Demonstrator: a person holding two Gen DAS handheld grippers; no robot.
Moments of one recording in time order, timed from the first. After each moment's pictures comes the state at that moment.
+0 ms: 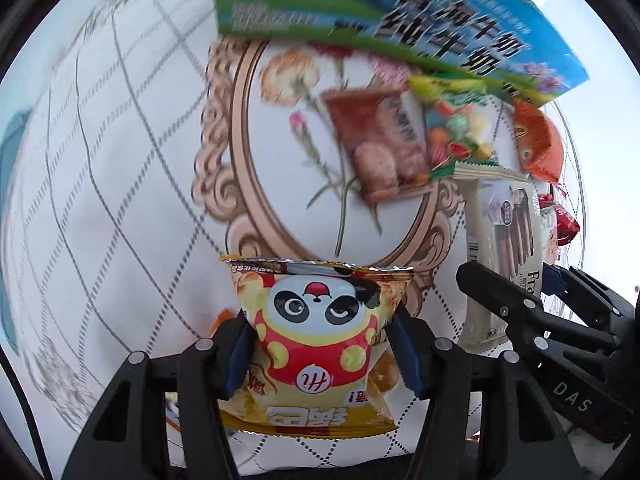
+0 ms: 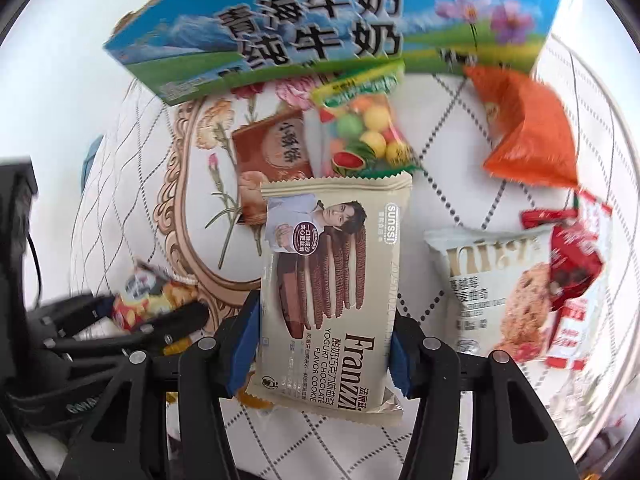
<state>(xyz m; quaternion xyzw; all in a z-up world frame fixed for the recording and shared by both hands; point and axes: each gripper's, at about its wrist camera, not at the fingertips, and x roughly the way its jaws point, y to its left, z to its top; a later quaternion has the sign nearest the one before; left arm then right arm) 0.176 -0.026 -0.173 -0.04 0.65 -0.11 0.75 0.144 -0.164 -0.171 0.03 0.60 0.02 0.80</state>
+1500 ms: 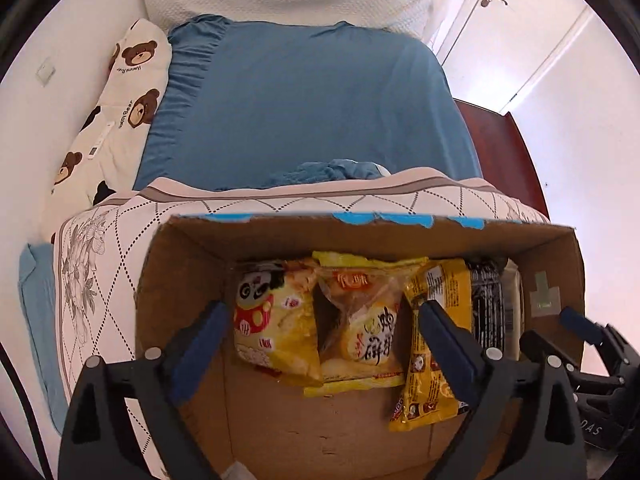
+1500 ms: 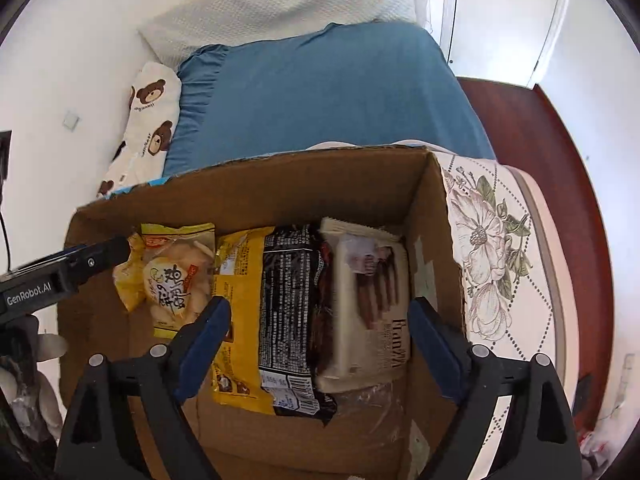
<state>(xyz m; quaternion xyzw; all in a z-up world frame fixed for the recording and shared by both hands) 0.521 -0.083 -0.068 -0.02 0.60 -0.06 0.79 0.459 -0.276 -0.065 0.03 0.56 -0.05 0.83</state>
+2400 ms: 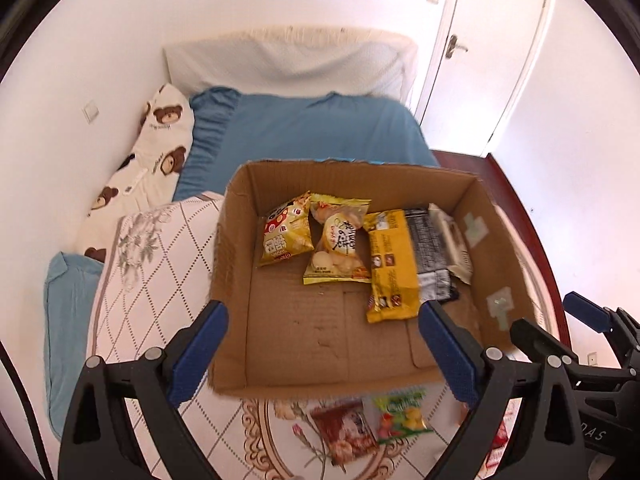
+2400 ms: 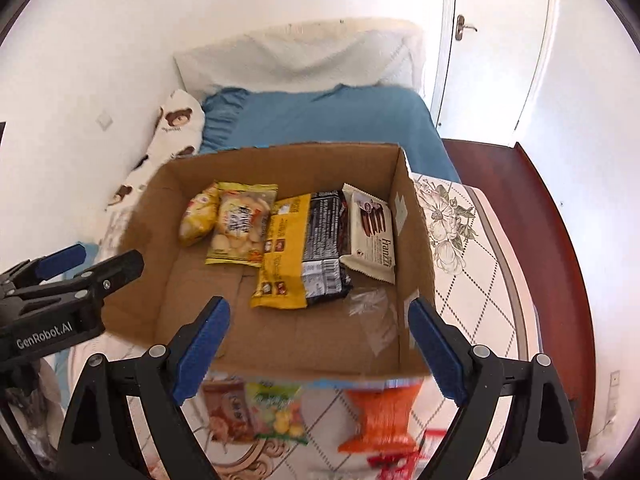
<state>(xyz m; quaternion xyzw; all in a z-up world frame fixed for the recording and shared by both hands) 0.329 -0.075 0.036 0.00 0.49 -0.06 0.87 0.273 -0.212 0.015 -0.02 0.45 -0.04 0.89</state>
